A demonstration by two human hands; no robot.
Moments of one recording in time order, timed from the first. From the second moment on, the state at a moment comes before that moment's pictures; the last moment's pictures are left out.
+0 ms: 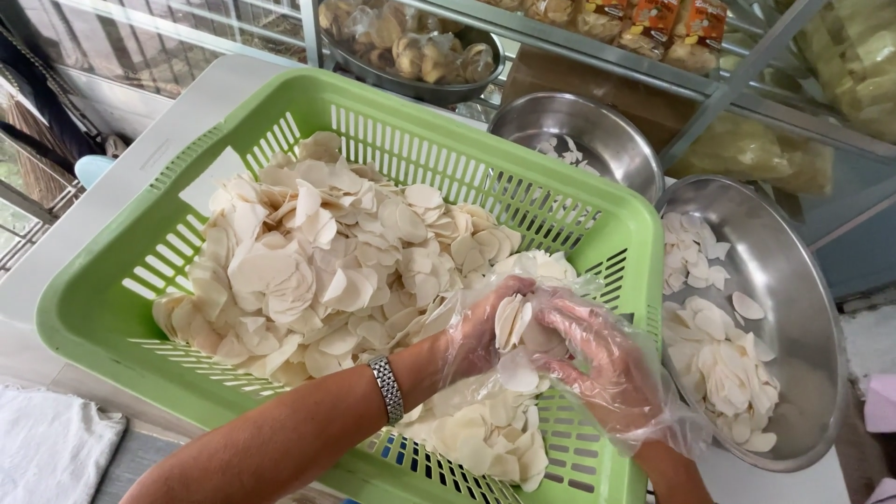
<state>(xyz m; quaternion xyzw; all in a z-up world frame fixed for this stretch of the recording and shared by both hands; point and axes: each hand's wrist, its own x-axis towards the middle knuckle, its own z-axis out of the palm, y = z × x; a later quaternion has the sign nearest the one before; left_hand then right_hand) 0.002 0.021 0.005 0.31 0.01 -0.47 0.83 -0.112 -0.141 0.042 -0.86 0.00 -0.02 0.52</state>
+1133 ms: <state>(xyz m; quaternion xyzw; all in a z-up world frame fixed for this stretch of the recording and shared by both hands) 0.007 0.004 -0.019 0.07 -0.07 -0.56 0.83 -0.155 -0.158 0.108 -0.92 -0.06 -0.33 0.20</state>
